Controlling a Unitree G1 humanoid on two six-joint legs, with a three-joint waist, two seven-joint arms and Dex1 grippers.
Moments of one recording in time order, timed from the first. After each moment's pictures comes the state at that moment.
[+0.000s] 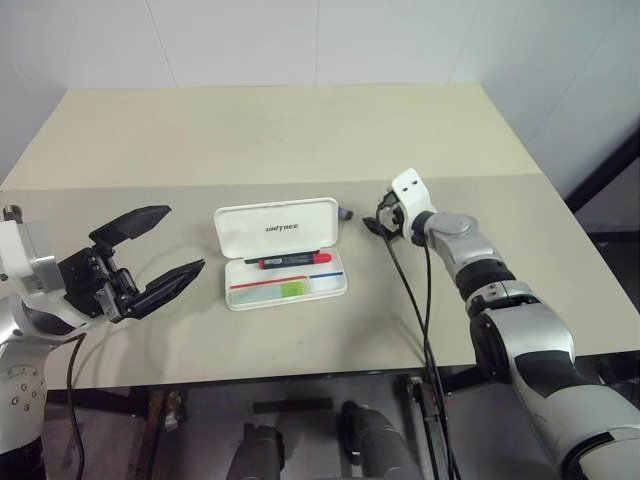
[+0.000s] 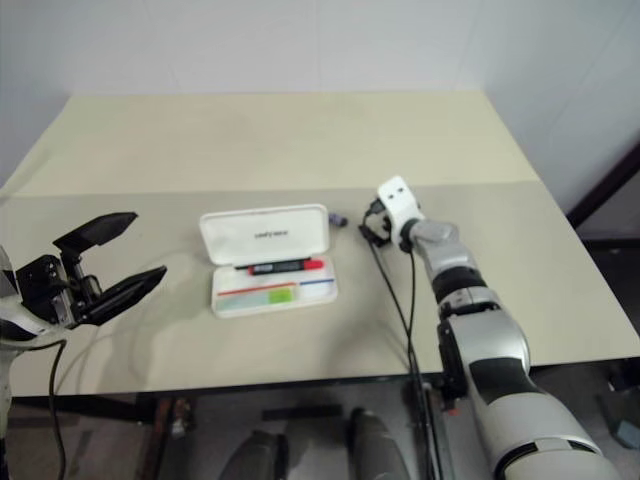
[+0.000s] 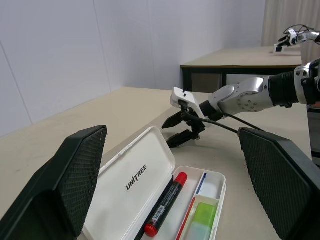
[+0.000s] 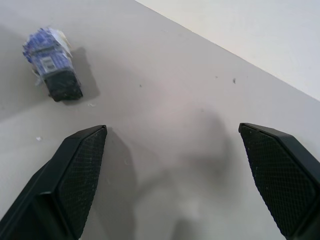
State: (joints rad) left arm -0.01 0.68 0.58 -0.40 -0.82 0.30 -0.95; right arm -1.10 -0.31 0.03 1.18 -0.08 0.02 0.56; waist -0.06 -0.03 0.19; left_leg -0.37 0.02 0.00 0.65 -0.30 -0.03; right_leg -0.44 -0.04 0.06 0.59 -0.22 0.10
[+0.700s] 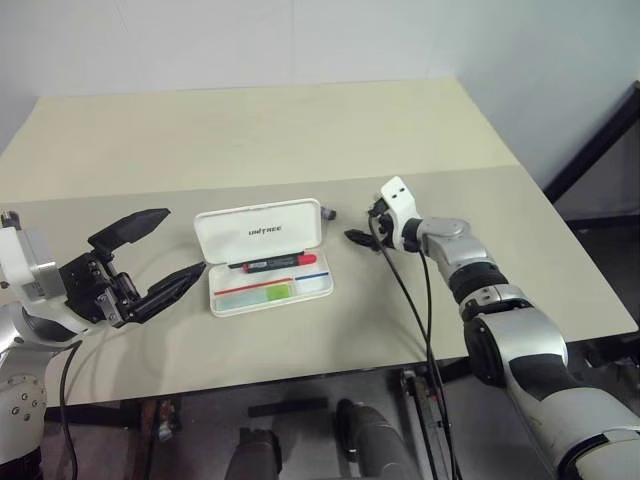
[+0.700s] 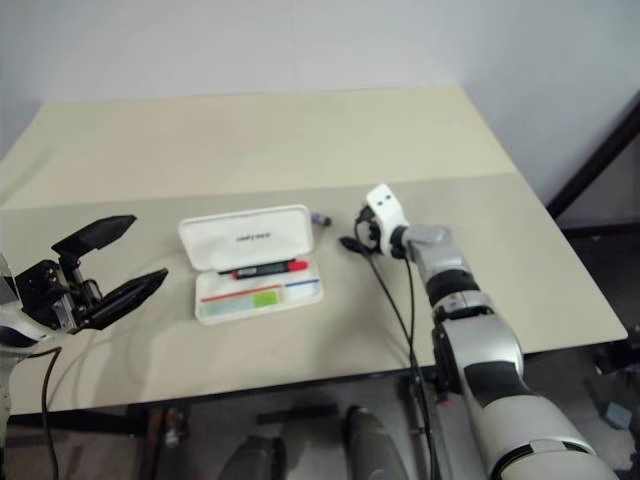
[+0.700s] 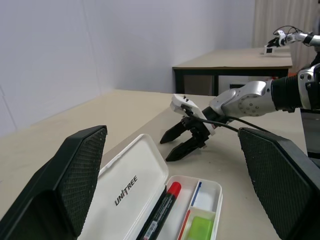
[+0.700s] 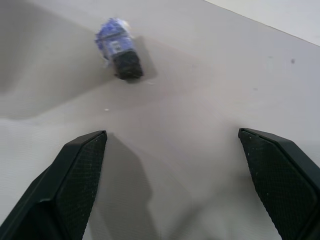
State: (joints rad) left arm 0.02 0.68 0.58 -0.43 -0.83 0.28 -0.92; right arm -1.11 -0.22 0.03 1.18 -0.05 0.04 0.75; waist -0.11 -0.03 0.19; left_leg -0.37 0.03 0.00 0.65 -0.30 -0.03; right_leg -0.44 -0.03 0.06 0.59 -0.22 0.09
